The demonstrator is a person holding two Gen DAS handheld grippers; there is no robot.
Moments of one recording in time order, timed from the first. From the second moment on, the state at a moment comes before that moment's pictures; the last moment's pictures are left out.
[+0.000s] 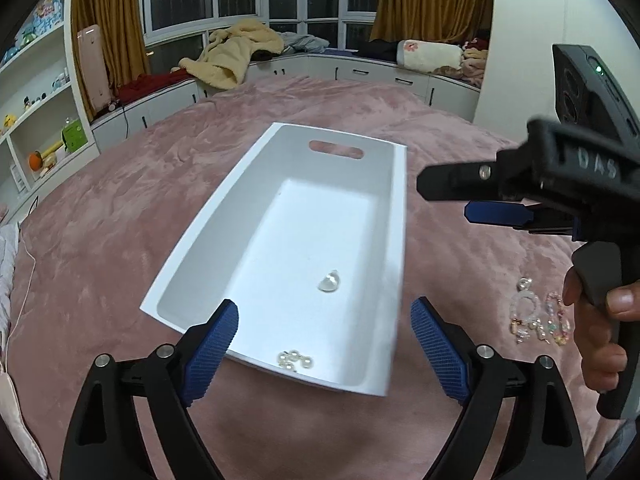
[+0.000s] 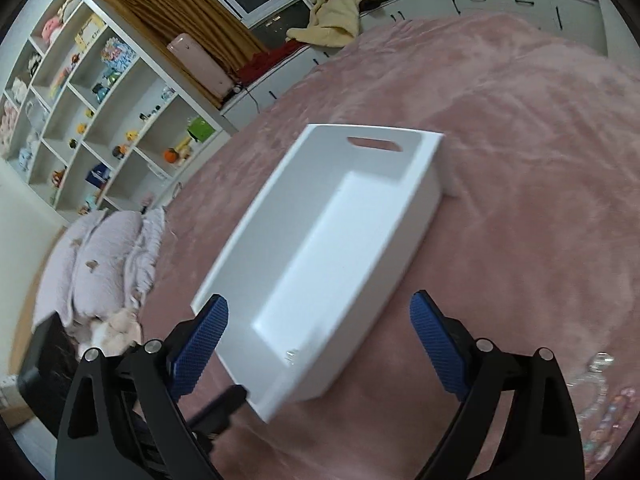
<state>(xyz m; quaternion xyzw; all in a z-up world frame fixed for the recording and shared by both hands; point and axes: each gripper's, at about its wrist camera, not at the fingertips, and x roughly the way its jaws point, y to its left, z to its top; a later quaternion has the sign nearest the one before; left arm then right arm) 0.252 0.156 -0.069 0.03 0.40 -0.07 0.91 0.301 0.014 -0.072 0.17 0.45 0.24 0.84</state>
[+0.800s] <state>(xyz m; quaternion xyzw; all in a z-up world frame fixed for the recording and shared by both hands) 0.193 0.022 -0.063 0.06 0.38 -0.18 0.90 0.208 -0.173 -0.054 0.05 0.42 0.09 0.90</state>
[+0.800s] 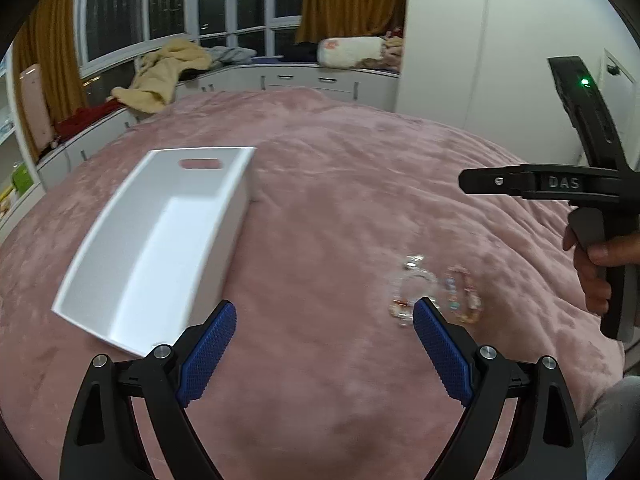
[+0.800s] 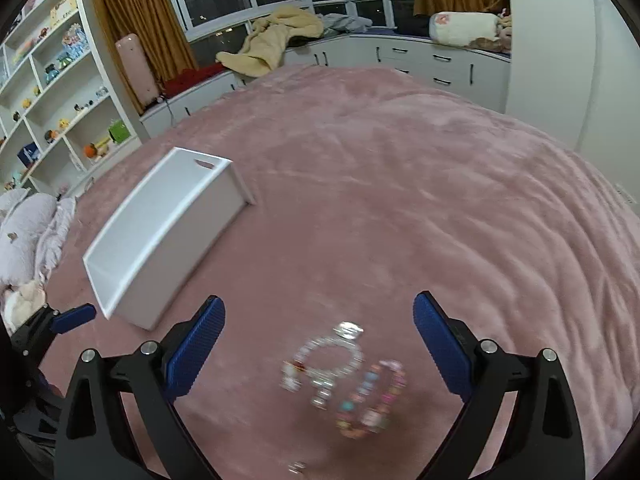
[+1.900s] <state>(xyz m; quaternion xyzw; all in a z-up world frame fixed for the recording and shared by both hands) 0.154 -0.122 -0.211 0.11 0.45 -0.26 0.85 0.218 -0.230 -0.194 0.01 0.54 0.06 0.84</state>
